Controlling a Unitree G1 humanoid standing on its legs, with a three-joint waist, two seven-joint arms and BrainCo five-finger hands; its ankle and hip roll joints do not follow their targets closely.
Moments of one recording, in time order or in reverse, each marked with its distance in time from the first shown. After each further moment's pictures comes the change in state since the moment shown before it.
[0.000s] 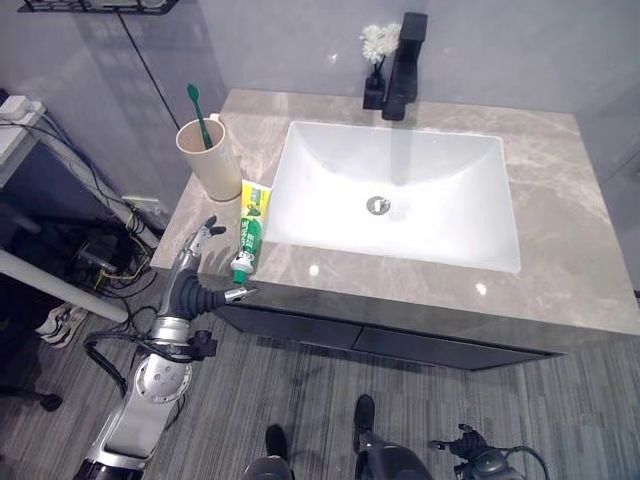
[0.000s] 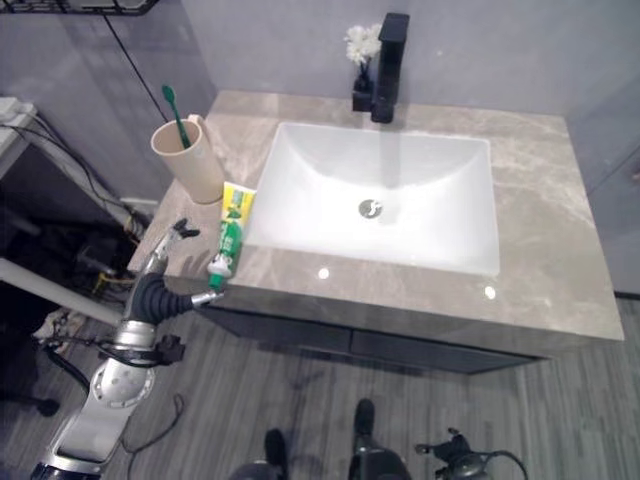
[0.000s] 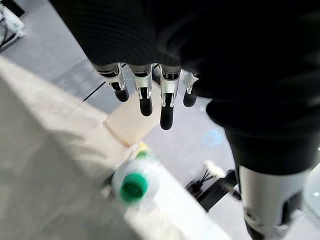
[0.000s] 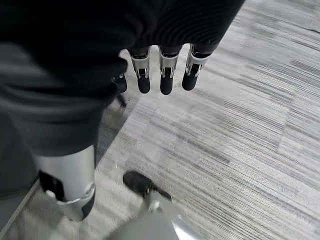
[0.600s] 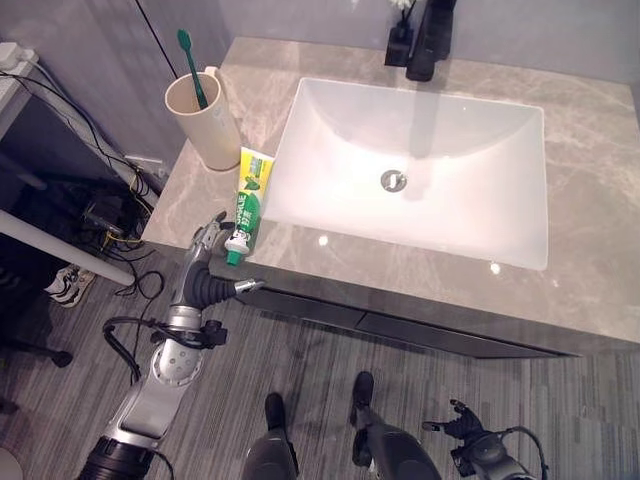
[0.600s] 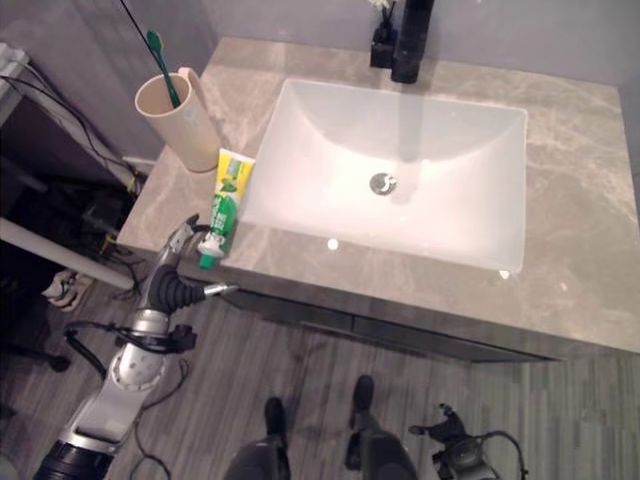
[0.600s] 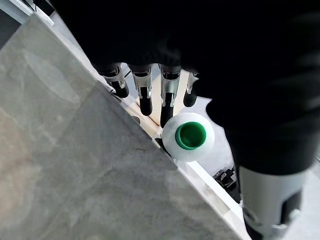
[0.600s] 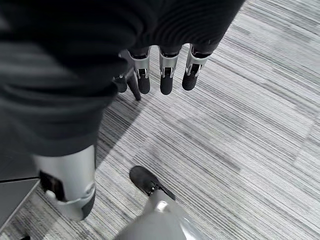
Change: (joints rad) left arm -0.119 -0.005 -0.030 0.088 0.025 0.016 0.074; right arm 0.052 -0.042 -0.010 -0.161 0.003 0.003 -0.010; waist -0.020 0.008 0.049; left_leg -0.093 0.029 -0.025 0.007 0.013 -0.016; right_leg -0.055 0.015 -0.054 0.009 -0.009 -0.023
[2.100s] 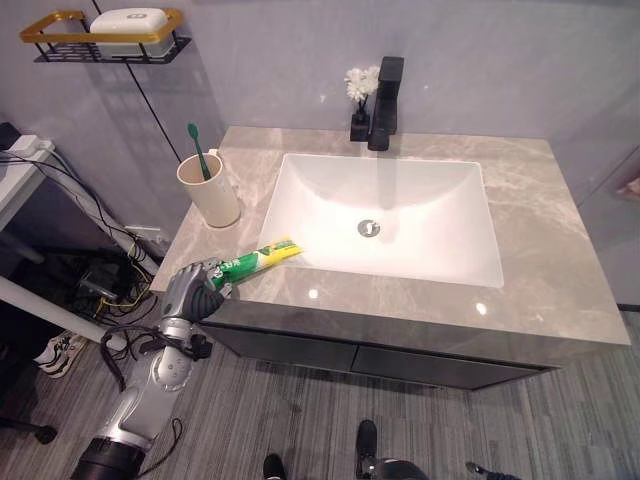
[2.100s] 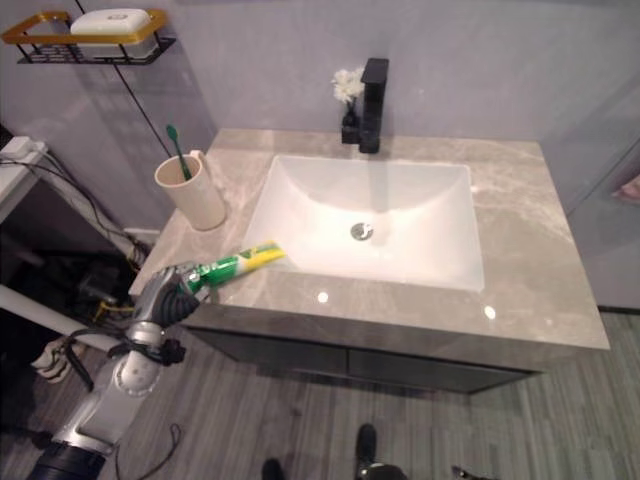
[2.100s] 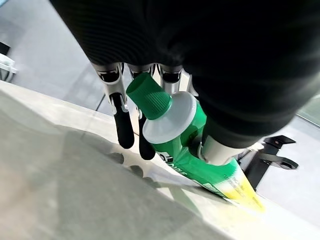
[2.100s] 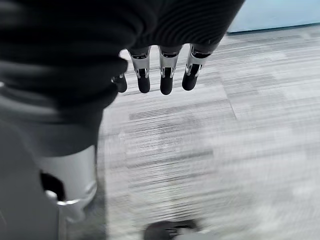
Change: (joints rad) left arm 0.053 0.045 0.048 0.154 0.190 0.042 -0.028; right arm -0.025 0.022 -0.641 0.383 0.518 0.007 0.010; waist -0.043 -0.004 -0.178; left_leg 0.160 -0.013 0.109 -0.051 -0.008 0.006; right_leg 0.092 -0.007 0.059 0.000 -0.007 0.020
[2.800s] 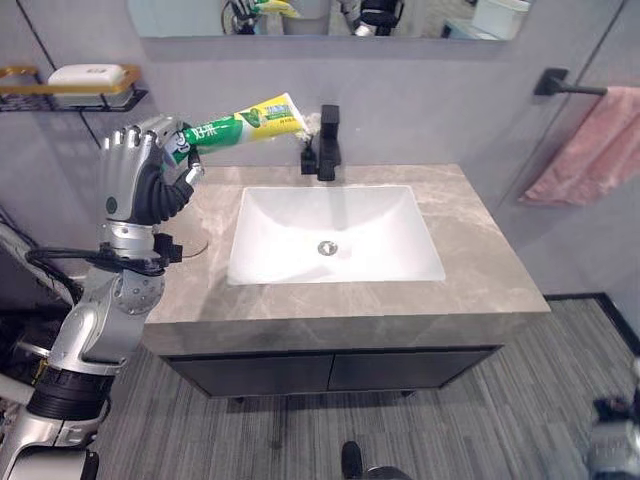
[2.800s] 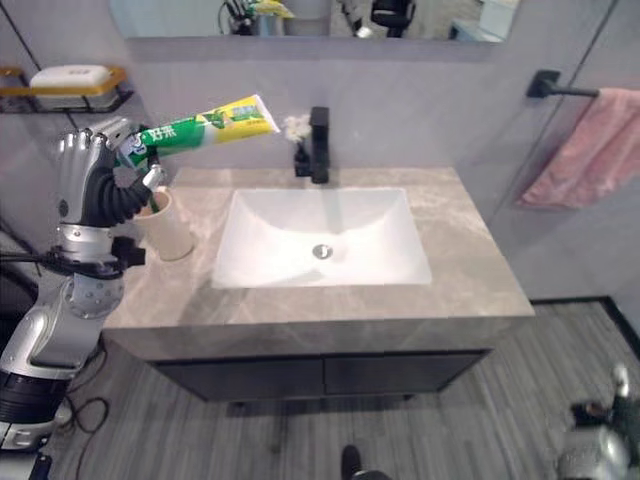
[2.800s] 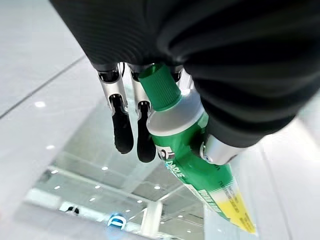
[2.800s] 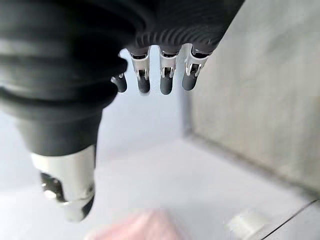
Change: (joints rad) left arm -0.370 0.196 0.042 -0.139 0.145 -0.048 0.155; right arm 0.050 -0.204 -0.099 -0.831 0.280 -0.272 -0.246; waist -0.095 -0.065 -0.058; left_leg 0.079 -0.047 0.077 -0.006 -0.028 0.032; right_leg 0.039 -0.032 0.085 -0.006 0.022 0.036
